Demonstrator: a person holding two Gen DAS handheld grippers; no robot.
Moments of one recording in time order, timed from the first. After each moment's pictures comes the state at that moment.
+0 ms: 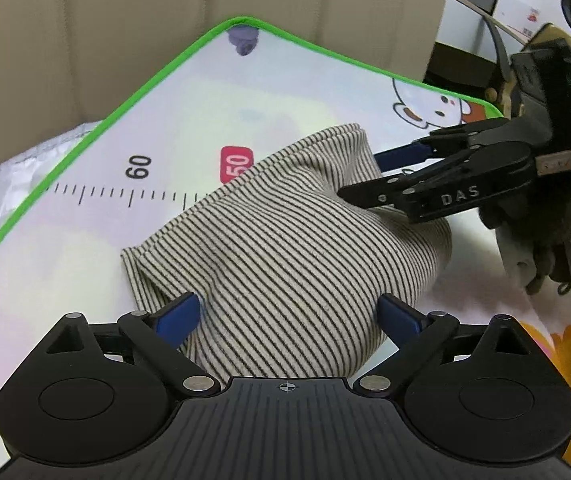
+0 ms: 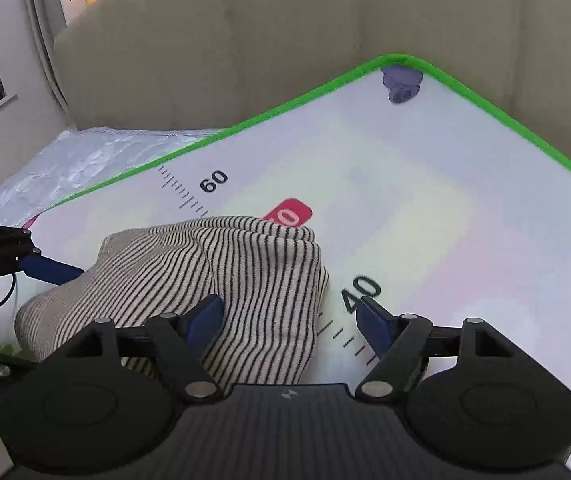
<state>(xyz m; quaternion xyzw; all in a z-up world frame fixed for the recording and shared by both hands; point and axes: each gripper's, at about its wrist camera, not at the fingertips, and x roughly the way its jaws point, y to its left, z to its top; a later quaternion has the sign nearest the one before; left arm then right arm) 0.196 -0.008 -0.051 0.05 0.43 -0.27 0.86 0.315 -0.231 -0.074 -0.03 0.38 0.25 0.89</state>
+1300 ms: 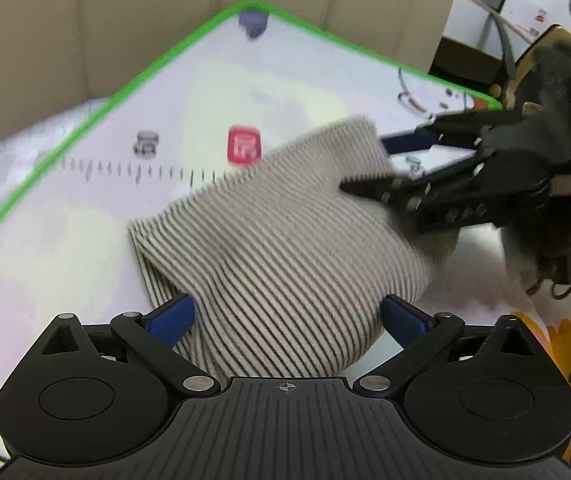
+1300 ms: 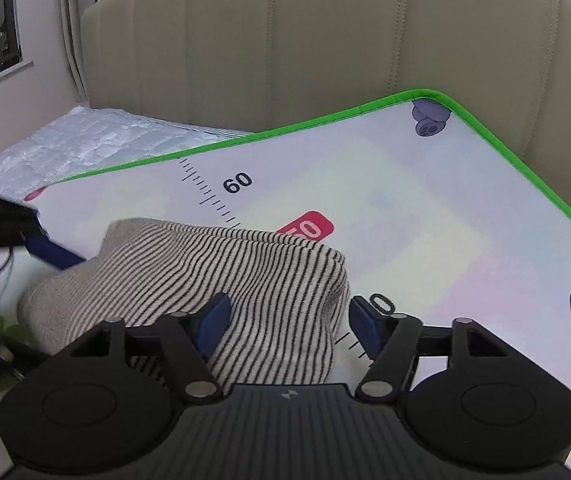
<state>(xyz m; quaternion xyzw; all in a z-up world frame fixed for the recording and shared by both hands) 0.194 0.002 -0.042 0.04 0.43 -0.27 0.86 0.296 -0.208 -0.069 -0.10 0.35 0.26 0.89</state>
